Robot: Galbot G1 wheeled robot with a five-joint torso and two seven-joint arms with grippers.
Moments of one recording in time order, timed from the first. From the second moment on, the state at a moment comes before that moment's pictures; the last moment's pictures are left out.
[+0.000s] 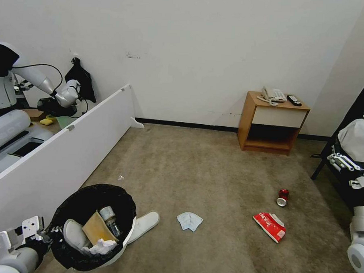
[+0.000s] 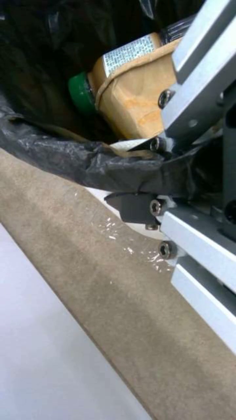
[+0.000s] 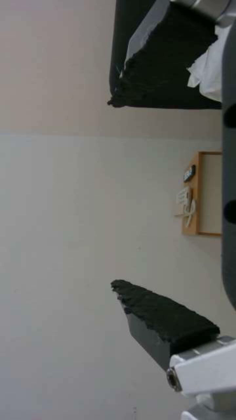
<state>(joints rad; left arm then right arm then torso) 1.61 -1.19 -0.95 -2.24 -1.01 0.74 -0.47 -1.39 0.93 0.86 2.04 0.51 0.25 0.26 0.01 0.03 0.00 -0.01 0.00</state>
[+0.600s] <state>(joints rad) 1.62 -1.21 -0.95 -2.25 -1.02 0.74 -0.46 -1.37 0.93 0.85 2.02 0.52 0.25 0.26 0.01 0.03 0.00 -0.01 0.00</state>
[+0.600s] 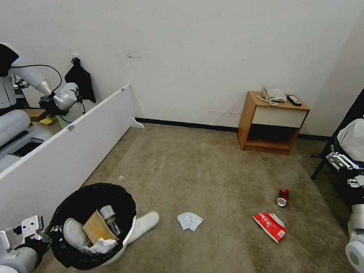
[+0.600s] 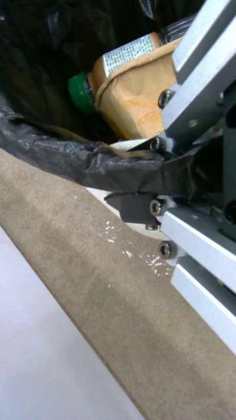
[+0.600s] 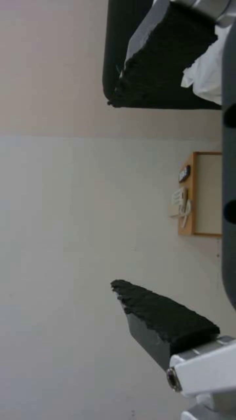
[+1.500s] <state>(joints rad) 1.64 -1.21 -0.96 -2.28 -1.03 0.74 -0.47 -1.36 0.94 0.83 2.01 0.52 0.24 0.26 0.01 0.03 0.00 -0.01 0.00</state>
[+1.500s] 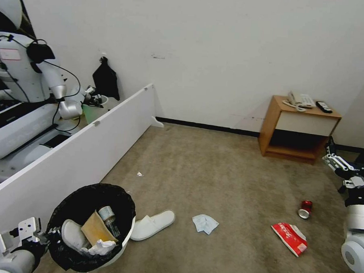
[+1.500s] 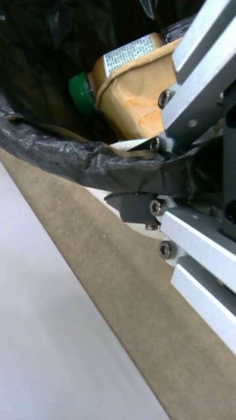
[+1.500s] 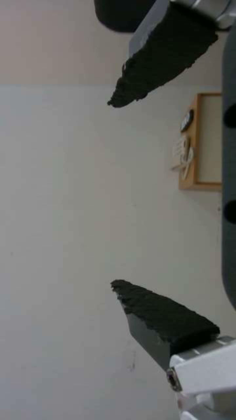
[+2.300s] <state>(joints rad) 1.66 -1.19 -0.97 -2.30 -1.10 0.74 -0.50 -1.34 0.93 0.81 2.01 0.52 0.24 0.26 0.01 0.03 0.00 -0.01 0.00</state>
